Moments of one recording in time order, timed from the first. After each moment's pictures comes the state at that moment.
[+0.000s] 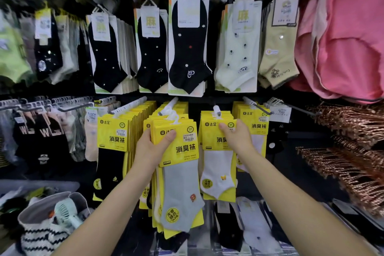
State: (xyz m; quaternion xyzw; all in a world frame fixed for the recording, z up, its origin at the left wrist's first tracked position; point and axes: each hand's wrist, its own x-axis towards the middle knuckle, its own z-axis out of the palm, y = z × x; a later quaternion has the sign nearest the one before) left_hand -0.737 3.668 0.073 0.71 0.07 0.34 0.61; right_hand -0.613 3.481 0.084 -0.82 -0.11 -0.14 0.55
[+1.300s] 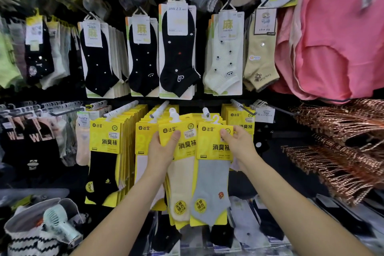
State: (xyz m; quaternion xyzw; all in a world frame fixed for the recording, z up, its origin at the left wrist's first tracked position) left_hand -0.723 3.627 0.066 0.68 0.03 0.34 0.65; right_hand -0.660 3.452 0.086 -0.67 -0.12 -0.07 0.73
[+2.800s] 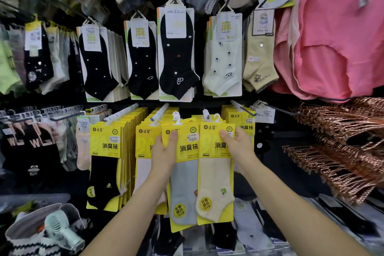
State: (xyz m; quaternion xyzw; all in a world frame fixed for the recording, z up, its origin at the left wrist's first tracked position) left_hand -0.722 3.619 0.071 0.67 0.05 0.35 0.65; right_hand -0.648 3.456 0.078 -0.68 -0.10 -0.10 0.72
